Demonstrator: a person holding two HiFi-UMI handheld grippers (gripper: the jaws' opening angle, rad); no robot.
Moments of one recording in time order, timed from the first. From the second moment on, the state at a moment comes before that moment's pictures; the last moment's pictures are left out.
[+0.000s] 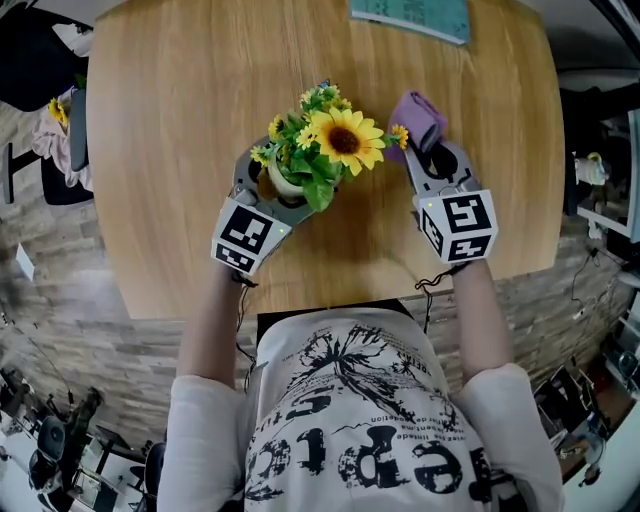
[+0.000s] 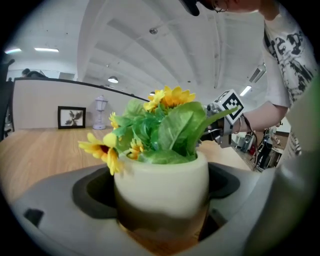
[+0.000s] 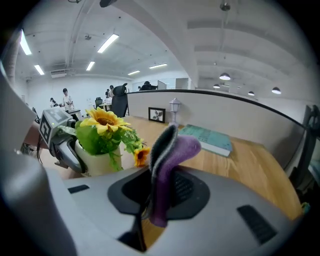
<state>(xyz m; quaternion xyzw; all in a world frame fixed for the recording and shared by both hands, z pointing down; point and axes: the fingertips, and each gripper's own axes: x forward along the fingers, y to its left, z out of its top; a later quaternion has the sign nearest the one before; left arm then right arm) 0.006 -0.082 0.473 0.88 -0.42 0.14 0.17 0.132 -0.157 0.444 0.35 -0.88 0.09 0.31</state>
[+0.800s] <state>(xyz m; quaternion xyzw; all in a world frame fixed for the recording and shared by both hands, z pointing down) 0.009 -0.094 0.486 0.86 -0.47 0.12 0.17 0.162 -0.158 0.449 0.36 -0.87 0.08 0.31</state>
